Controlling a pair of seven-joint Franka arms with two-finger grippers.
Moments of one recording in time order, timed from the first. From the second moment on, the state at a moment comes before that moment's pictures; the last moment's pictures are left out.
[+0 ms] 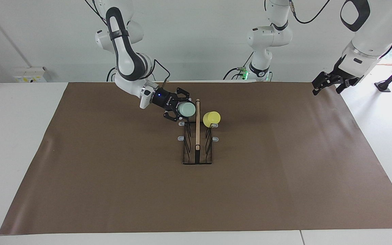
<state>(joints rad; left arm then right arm) 0.00 -0.02 0.01 -1.62 0.00 1.52 0.02 0.41 -0.04 0.03 -2.44 2.12 2.31 -2.10</state>
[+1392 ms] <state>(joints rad) 0.00 -0.02 0.01 -1.62 -0.01 1.53 0.02 0.34 0.02 0.02 -2.51 2.13 2.17 -2.25</state>
